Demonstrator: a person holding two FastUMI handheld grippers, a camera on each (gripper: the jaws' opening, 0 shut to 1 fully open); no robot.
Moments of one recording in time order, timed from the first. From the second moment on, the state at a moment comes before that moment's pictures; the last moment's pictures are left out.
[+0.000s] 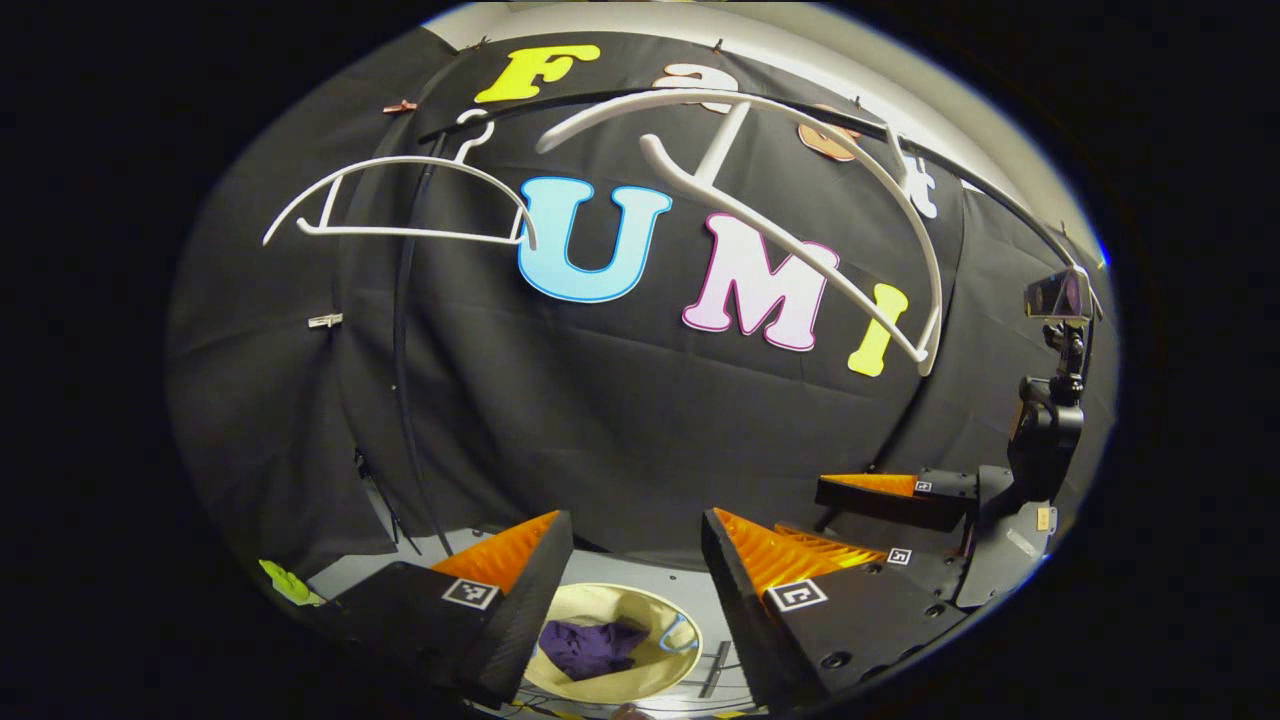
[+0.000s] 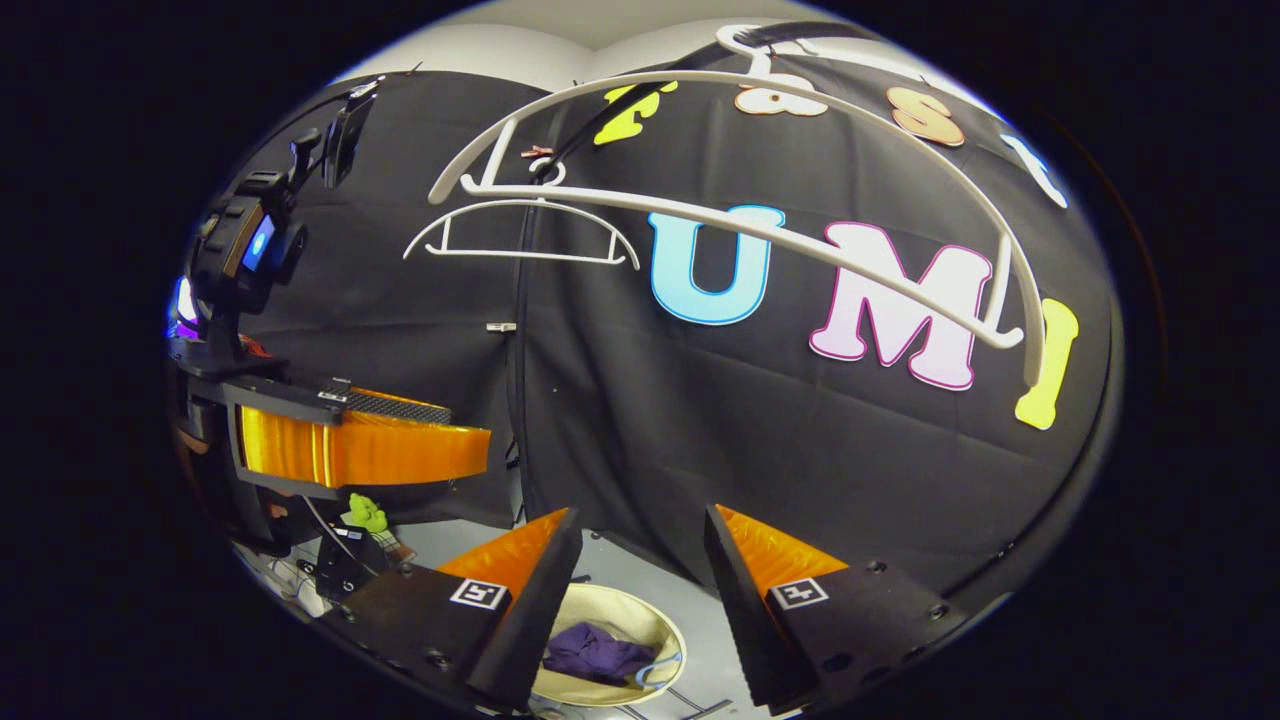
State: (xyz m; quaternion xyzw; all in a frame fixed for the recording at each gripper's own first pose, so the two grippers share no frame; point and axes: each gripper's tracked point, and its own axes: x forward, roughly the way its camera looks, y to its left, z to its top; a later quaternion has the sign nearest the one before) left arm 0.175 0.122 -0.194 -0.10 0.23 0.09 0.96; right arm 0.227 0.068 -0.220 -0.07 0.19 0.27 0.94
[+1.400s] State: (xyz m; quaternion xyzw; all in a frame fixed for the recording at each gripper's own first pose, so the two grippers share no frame) left arm -0.005 0.054 0.019 -0.02 0.01 -0.08 1.00; right arm 0.019 0.065 0.001 -0.02 -0.02 0.02 1.00
